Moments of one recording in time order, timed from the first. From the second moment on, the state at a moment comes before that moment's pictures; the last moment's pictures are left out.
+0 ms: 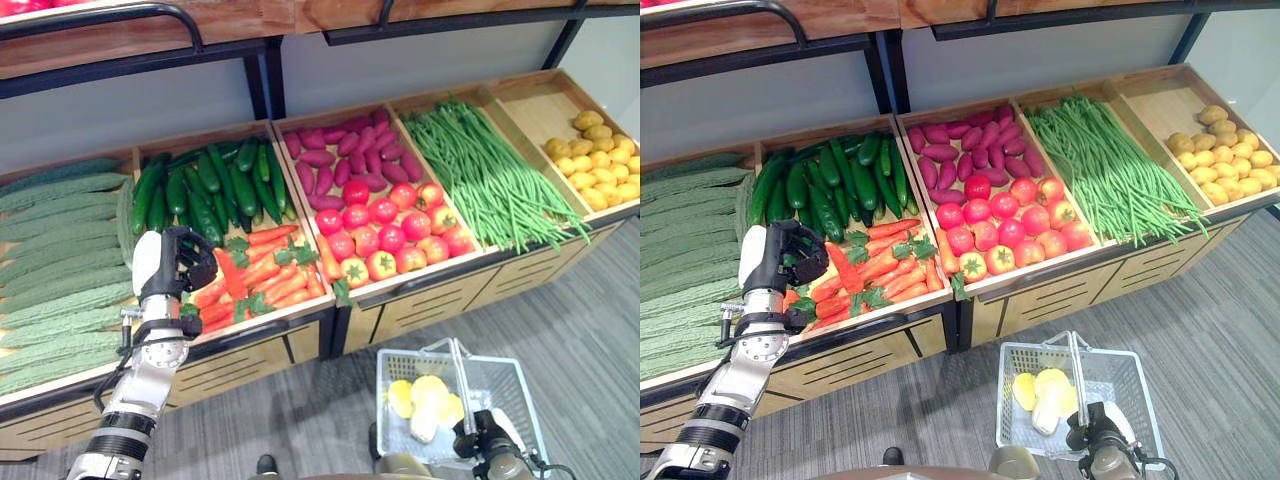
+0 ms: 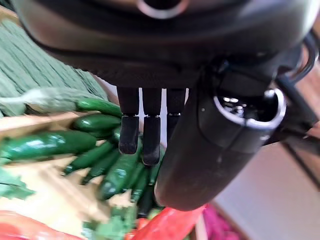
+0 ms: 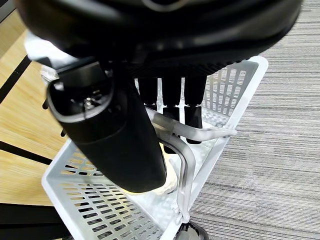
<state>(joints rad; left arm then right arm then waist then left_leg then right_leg) -0.11 0.51 -0.05 0.24 0.17 -0.13 0.42 0.00 -0.35 0.16 1.18 -0.20 -0.07 -0.25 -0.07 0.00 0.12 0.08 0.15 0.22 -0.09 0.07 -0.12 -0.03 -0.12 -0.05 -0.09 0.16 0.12</state>
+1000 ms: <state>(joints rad) -0.08 0.50 -0.06 0.30 0.19 -0.09 0.43 0.02 -0.33 0.16 1.19 -0.20 -0.08 -0.26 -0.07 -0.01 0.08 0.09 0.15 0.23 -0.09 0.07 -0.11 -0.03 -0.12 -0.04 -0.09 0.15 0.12</state>
